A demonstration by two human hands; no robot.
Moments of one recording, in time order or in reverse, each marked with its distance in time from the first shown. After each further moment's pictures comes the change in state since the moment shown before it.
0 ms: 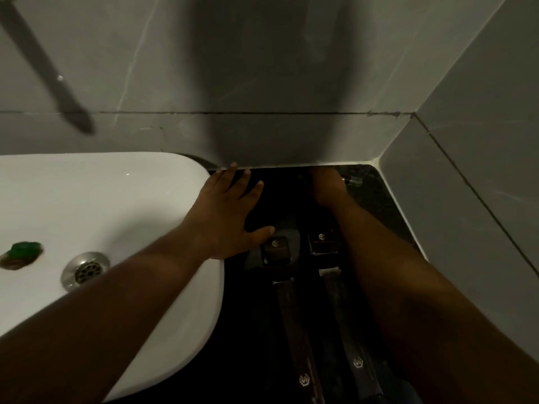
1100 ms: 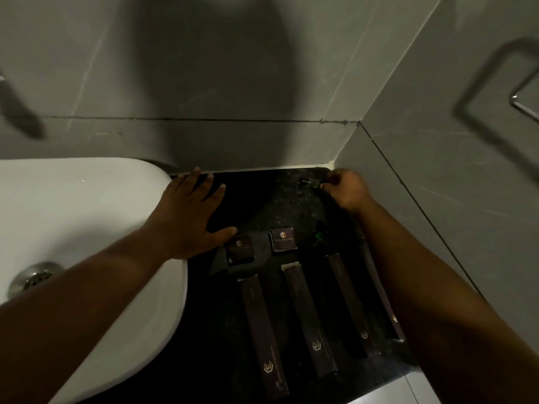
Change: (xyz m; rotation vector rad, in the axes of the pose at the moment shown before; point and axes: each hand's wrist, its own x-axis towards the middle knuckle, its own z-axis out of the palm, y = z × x) left_hand 0.001 -0.001 -0.002 0.010 -0.021 0.017; right_hand -0.062 0.091 -0.067 0.289 0.104 0.245
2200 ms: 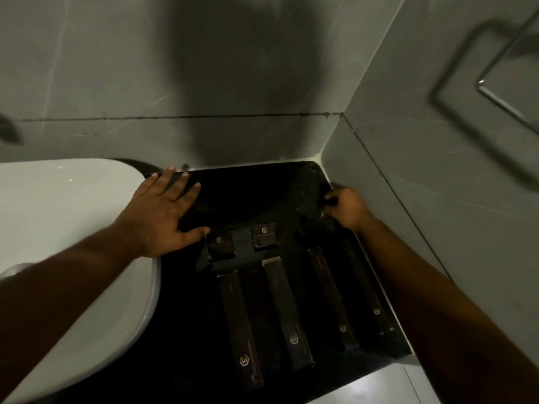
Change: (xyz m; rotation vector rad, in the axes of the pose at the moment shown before) left_hand -0.004 0.006 -0.011 0.053 -0.077 -0.013; right_hand -0.028 0.055 -0.008 -0.052 -0.092 0.004
